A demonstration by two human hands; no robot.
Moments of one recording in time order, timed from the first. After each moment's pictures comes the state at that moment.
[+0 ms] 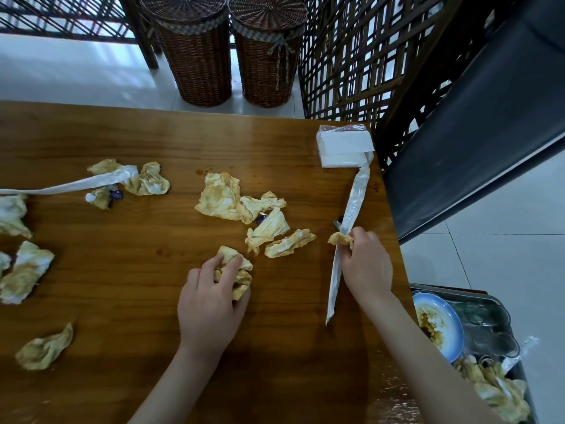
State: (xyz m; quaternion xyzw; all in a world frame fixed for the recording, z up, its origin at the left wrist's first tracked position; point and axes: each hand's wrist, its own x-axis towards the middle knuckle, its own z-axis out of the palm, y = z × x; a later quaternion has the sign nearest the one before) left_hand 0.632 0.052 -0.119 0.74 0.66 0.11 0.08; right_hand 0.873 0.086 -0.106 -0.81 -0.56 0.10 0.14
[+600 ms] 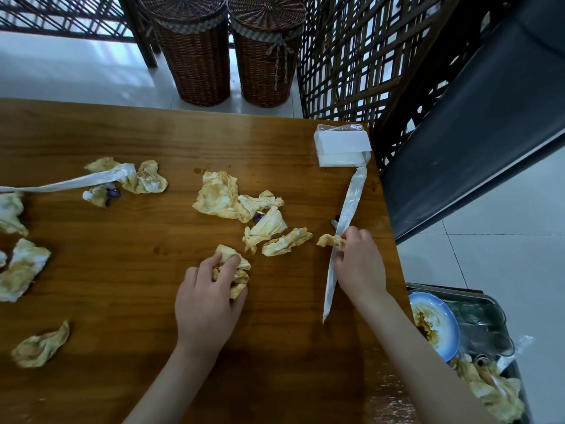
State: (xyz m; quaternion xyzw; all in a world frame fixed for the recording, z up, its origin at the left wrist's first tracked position) left_hand 0.633 0.052 -0.117 0.74 0.66 0.10 0.07; right_hand 0.868 0.083 -0.101 -0.79 -0.58 0.11 0.13
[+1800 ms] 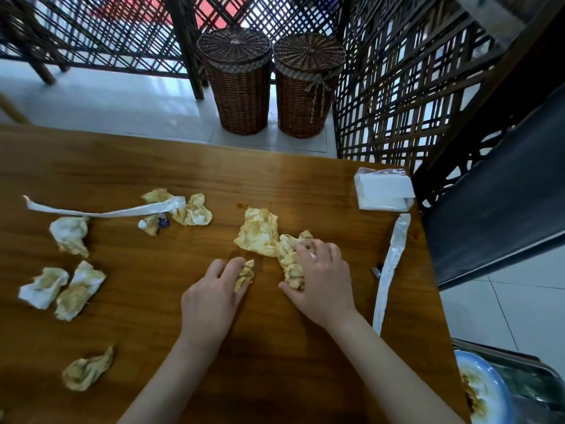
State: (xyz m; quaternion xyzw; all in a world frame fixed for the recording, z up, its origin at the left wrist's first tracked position) left_hand 0.597 0.102 -0.084 0.72 0.67 0.17 0.04; right_hand 0.782 0.131 -0.104 -0.65 -0.75 0.06 0.03
